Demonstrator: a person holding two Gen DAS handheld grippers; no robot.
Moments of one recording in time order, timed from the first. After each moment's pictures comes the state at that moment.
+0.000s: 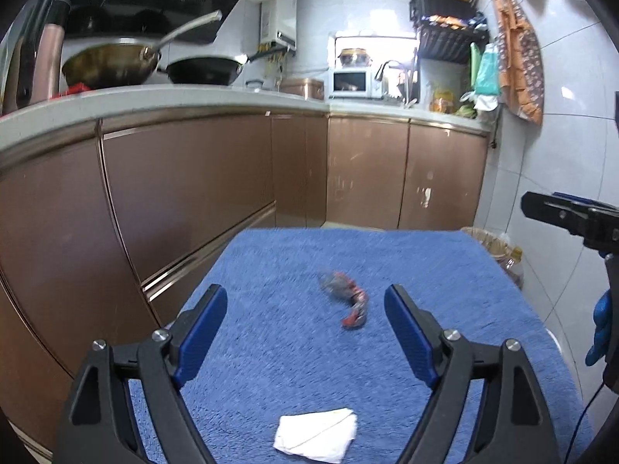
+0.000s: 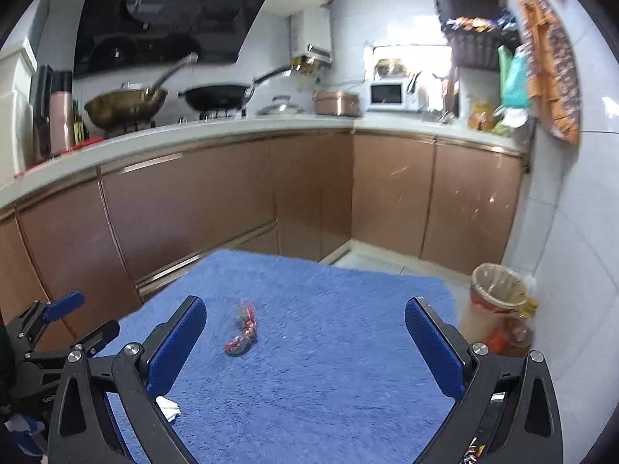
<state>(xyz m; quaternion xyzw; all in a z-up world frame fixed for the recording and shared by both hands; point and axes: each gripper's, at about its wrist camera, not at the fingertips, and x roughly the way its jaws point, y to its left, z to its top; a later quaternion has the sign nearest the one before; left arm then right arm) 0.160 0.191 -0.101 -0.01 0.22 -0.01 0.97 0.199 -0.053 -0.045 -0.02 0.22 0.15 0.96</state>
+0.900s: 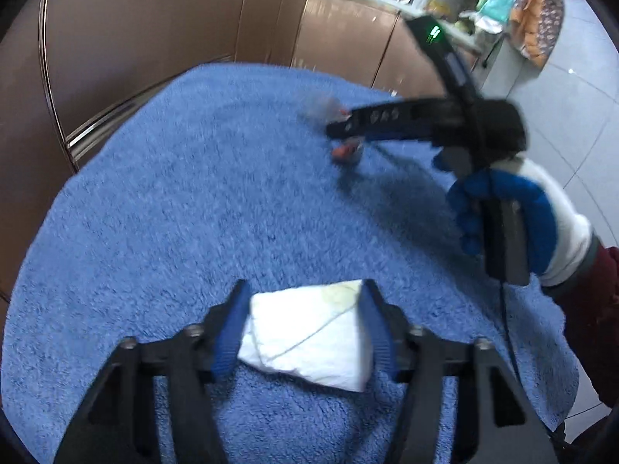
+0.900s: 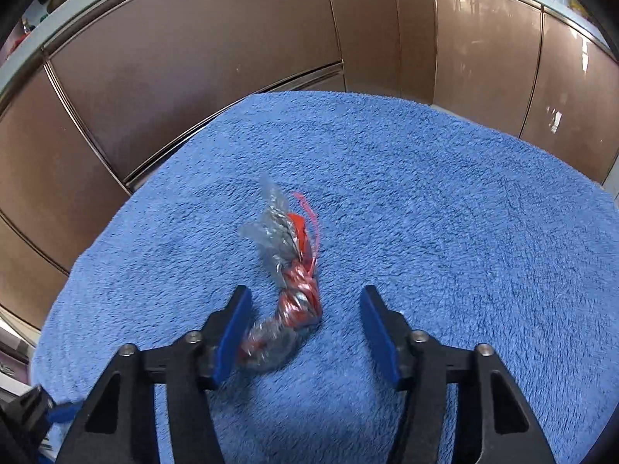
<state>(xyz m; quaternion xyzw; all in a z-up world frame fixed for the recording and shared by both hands) 0.189 0.204 -0.223 -0.07 0.44 -0.10 0.89 0.376 0.062 -0.216 -0.04 0.46 0.25 0.85</state>
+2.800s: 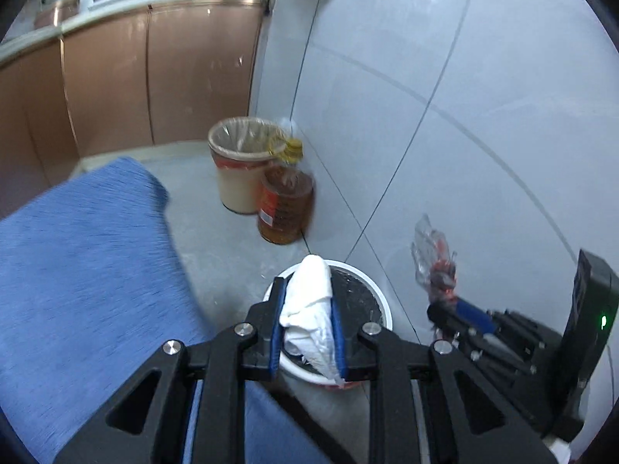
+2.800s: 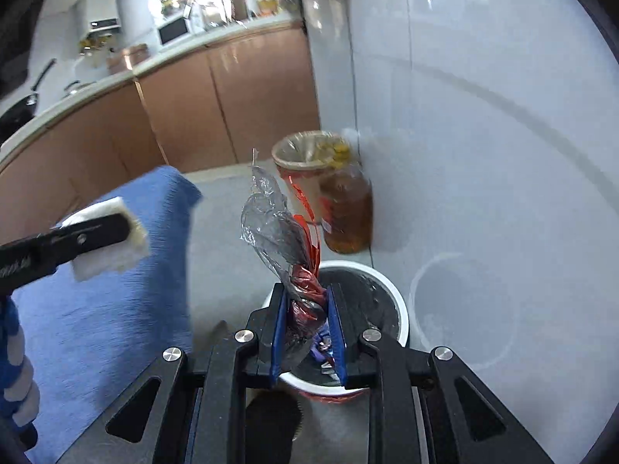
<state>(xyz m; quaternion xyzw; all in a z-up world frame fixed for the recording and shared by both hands) 0.284 -0.248 -0.157 0.05 0.41 -0.36 0.83 0.166 -0.373 -0.178 0.13 0.37 -0.13 0.91</state>
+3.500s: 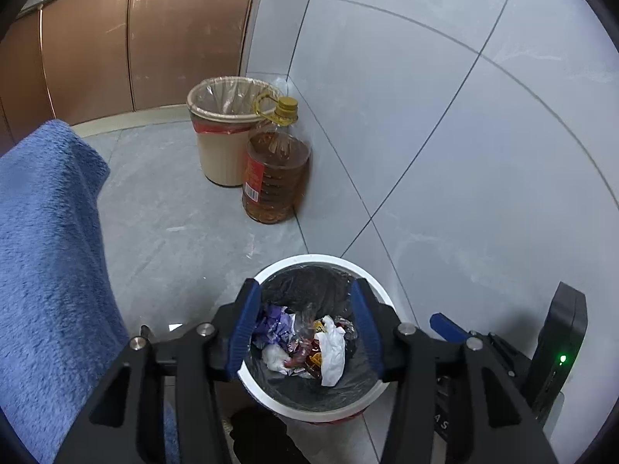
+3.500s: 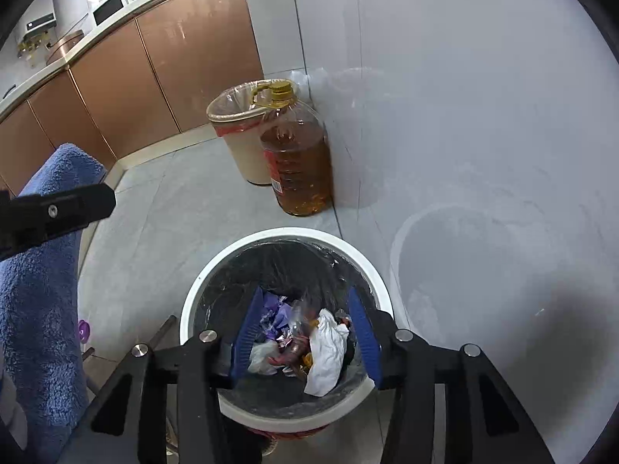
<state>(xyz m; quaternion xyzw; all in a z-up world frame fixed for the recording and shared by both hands) 0.329 -0.316 -0.221 0.05 0.46 -0.36 0.81 0.207 -0.435 -0.271 0.16 0.42 -0.19 0.87</state>
